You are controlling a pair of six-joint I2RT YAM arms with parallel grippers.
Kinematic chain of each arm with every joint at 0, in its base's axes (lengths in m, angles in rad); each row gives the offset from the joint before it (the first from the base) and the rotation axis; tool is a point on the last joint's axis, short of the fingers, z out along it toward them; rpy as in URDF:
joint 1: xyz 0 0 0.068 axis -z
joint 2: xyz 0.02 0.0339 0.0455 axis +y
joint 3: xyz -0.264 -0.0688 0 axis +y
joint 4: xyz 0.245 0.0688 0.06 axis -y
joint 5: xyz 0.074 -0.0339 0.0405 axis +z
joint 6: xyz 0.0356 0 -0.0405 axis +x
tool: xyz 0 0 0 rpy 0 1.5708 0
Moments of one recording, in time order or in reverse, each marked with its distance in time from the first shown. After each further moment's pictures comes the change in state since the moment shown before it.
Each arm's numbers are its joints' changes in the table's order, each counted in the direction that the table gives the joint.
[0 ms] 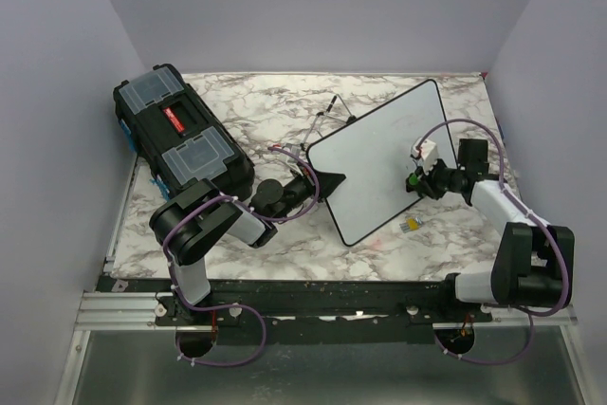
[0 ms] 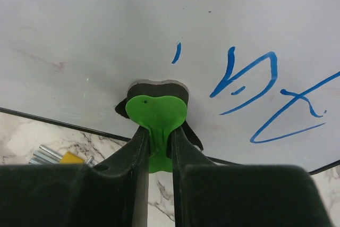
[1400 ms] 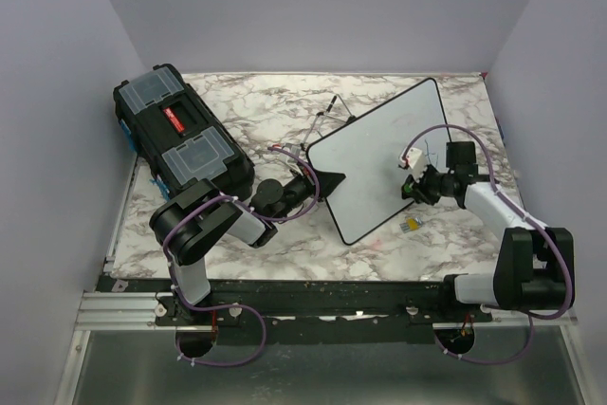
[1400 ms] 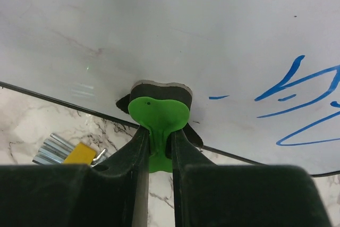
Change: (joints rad) left arm 0.001 0.000 -0.002 0.003 0.008 0.009; right arm -0.102 -0.012 0.002 -0.069 -0.095 -0.071
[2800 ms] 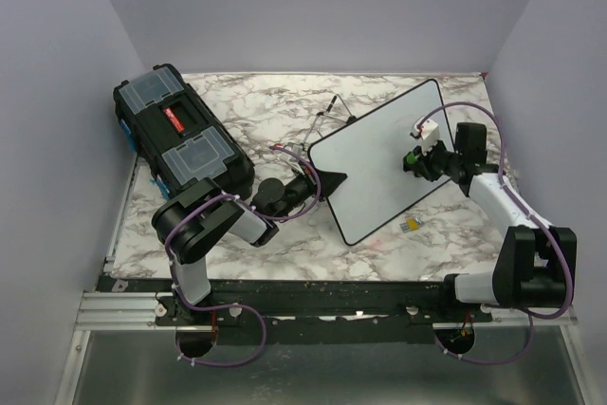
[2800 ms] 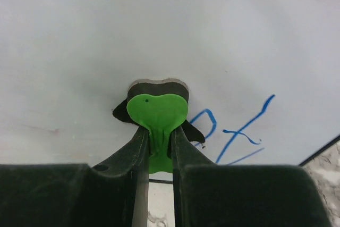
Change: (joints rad) left arm 0.000 0.014 -0.015 0.001 -0.012 -0.009; right arm 0.035 0.011 -0.111 0.130 0.061 0.256
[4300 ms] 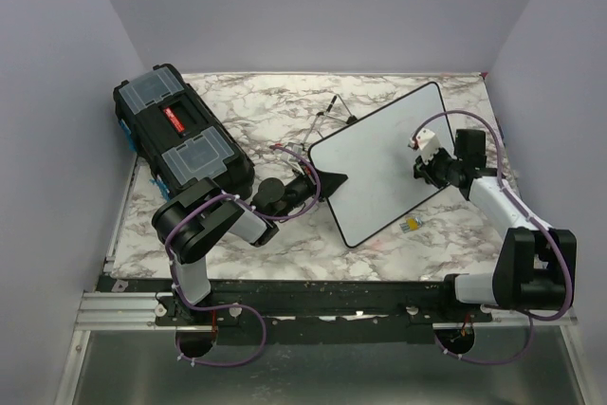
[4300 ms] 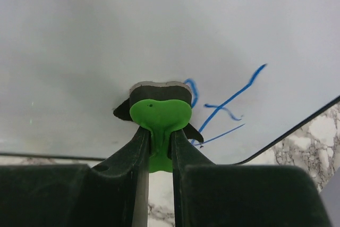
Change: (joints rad) left arm -0.002 0.002 0.000 -0.006 -0.015 -0.029; right arm 0.001 -0.003 0.026 -0.007 -0.180 -0.112
